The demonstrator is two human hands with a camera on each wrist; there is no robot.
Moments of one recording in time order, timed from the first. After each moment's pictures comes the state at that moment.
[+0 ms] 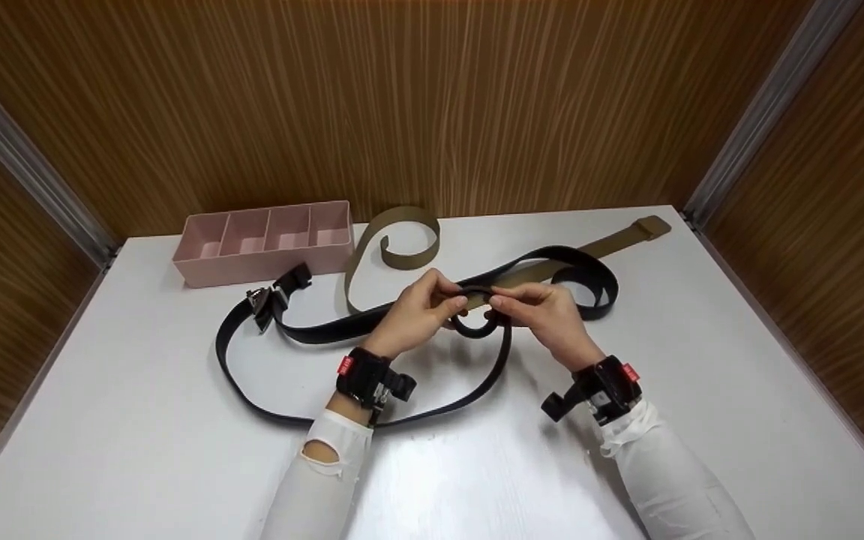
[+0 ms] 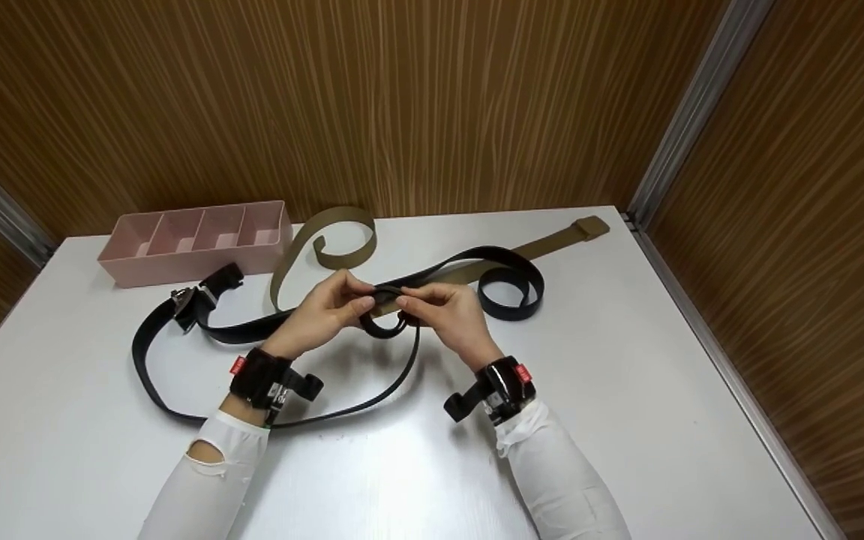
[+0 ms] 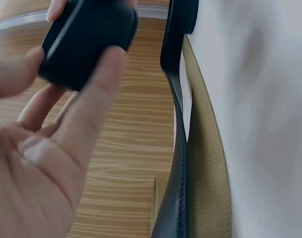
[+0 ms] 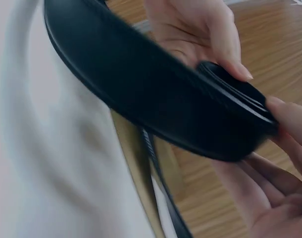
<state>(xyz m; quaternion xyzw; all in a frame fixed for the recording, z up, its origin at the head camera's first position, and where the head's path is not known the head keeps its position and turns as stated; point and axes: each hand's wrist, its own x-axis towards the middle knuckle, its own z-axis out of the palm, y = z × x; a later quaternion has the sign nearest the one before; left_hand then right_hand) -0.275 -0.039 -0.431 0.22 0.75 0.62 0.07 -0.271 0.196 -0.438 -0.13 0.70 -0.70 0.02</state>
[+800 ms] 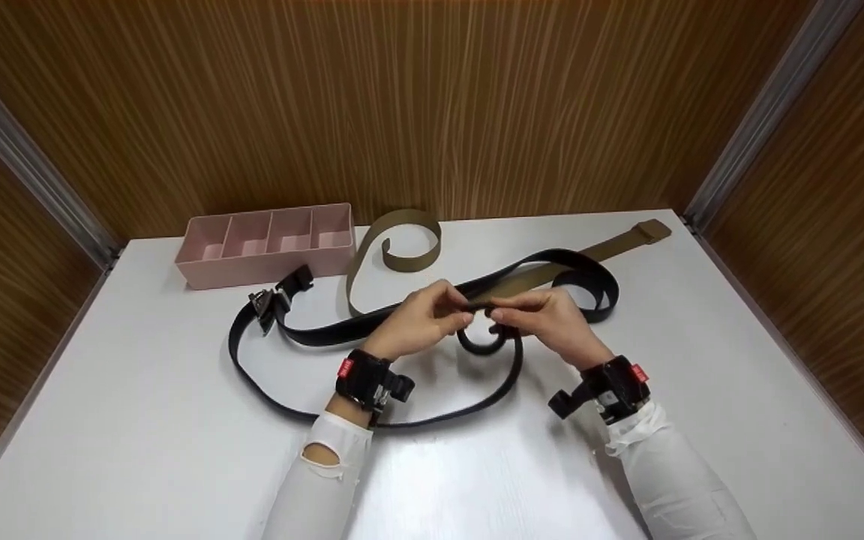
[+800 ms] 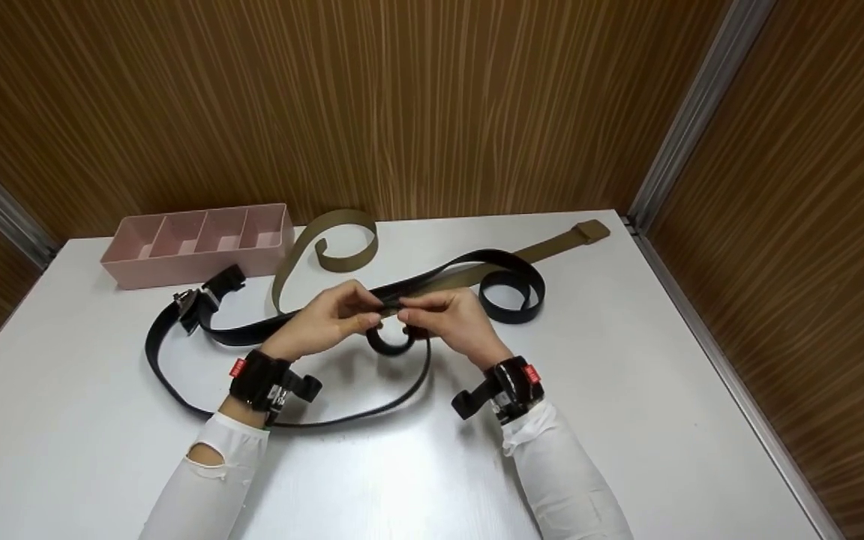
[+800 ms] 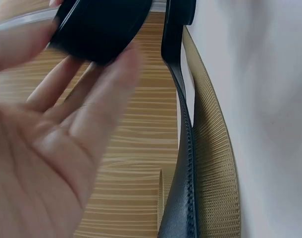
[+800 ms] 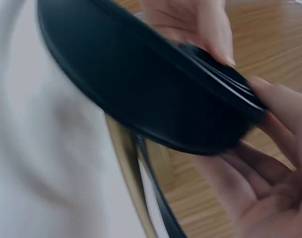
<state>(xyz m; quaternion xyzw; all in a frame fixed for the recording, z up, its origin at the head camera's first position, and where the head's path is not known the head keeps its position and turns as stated) -0.275 -0.043 -0.430 0.25 0.79 0.55 0.08 -0.272 0.203 -0.434 -0.15 0.75 -0.64 0.07</state>
